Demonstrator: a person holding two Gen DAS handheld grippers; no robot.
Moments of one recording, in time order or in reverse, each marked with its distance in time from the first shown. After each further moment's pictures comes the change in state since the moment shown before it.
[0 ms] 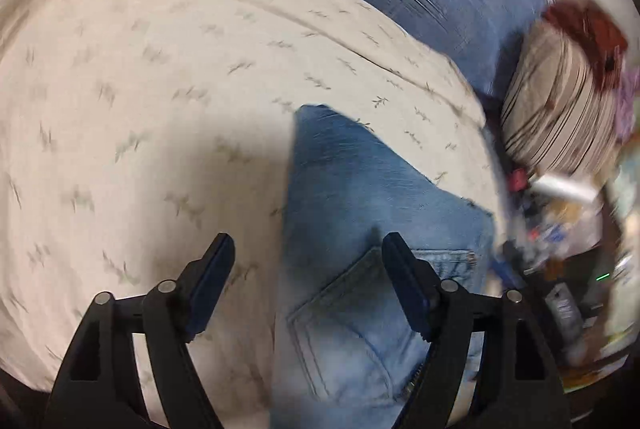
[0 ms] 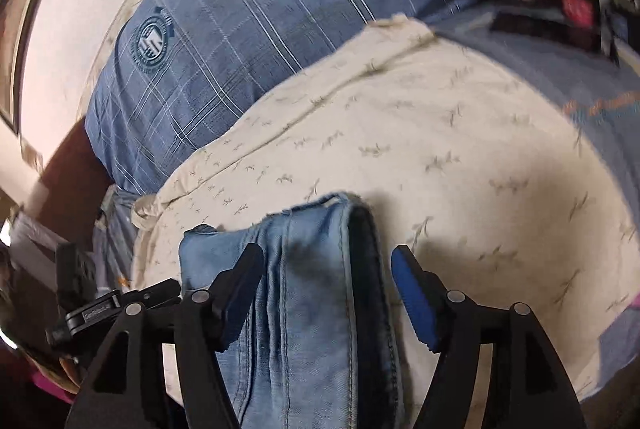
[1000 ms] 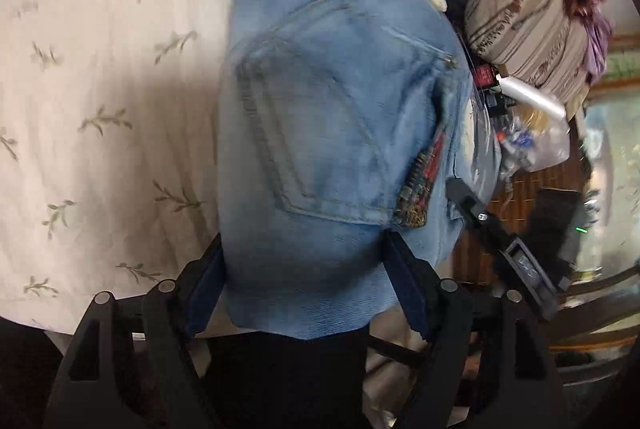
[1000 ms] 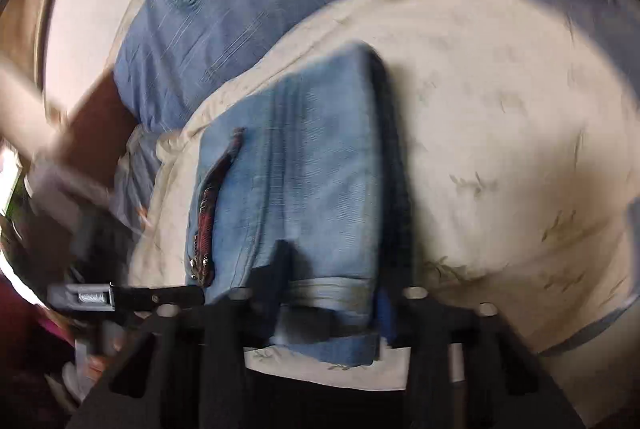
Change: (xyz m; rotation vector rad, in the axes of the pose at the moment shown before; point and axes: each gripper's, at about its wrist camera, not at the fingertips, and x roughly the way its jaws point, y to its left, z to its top) left arm 0.003 -0.022 -0.093 0.125 0.258 -0.088; right arm -0.044 0.026 -0.075 -0.218 0.040 0.020
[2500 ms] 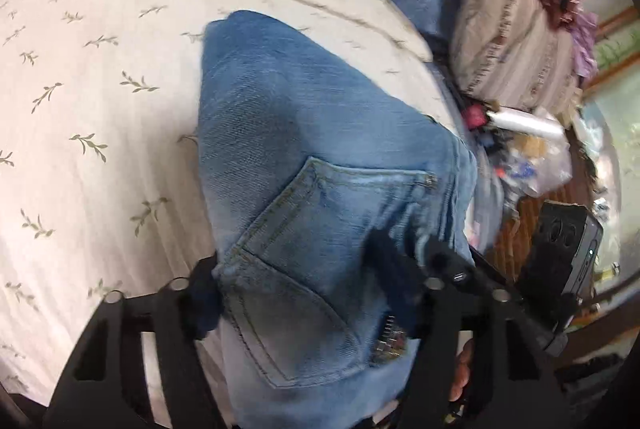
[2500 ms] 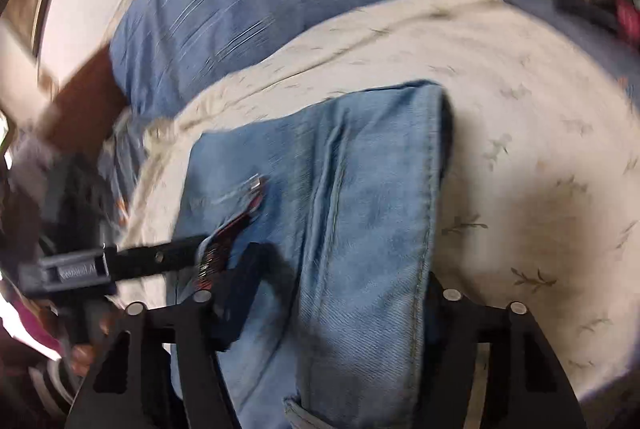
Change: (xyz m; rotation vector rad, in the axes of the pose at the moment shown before) left arm -0.006 -0.011 0.063 0.082 -0.156 -0.017; right arm 0.053 0.038 0.031 -0.104 0.082 -0.099
